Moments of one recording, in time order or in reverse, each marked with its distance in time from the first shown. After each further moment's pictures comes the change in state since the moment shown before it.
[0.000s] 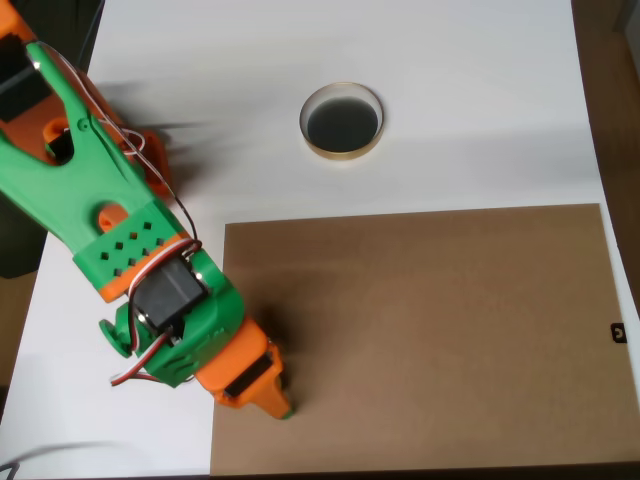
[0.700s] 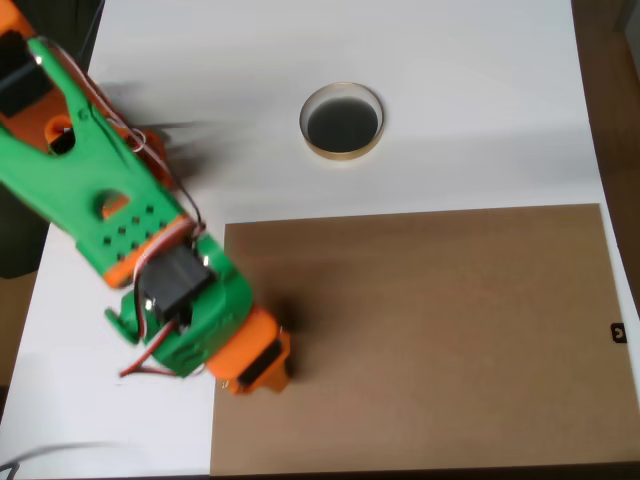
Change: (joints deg) arm -3.5 2.9 -4.3 5.5 -2.8
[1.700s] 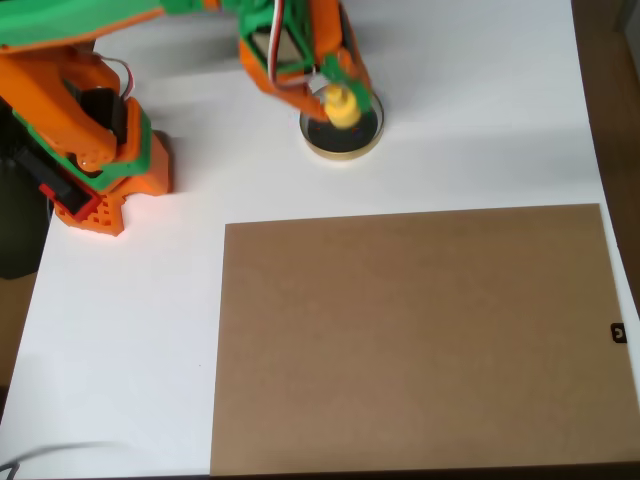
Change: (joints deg) arm -55.8 17.2 -2.0 14.2 6.8
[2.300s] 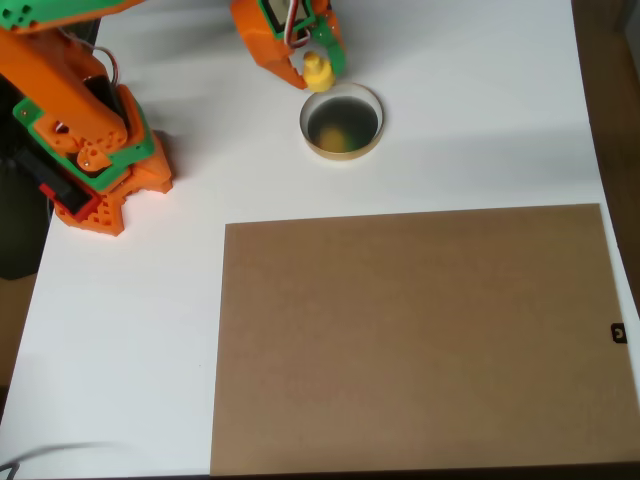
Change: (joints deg) arm -15.6 -2.8 10.8 -9.8 2.5
